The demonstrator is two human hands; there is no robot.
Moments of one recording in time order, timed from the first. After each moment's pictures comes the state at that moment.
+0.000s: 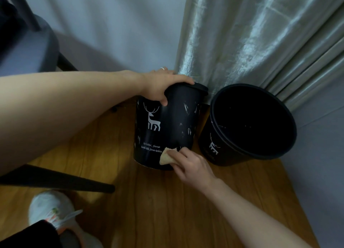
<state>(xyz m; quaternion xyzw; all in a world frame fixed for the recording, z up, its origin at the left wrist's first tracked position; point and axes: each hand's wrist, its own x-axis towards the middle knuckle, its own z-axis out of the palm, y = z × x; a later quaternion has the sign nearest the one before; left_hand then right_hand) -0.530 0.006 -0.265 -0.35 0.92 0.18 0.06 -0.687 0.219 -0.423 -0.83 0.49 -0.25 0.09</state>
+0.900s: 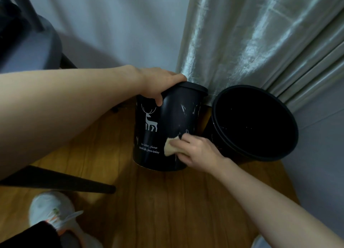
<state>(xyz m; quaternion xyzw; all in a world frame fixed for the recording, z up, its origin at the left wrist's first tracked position) -0.526 -0.003 -0.260 -0.34 0.93 0.09 0.14 -0.707 0.174 -0.391 -0.89 0.43 -0.18 0.05</state>
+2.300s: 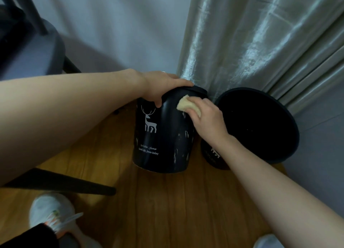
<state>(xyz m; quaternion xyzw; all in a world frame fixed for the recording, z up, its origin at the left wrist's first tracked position) -0.523 0.001 -0.256 -0.33 0.93 0.11 0.14 -0.706 0.109 -0.346 -0.72 0.62 -0.30 0.08</state>
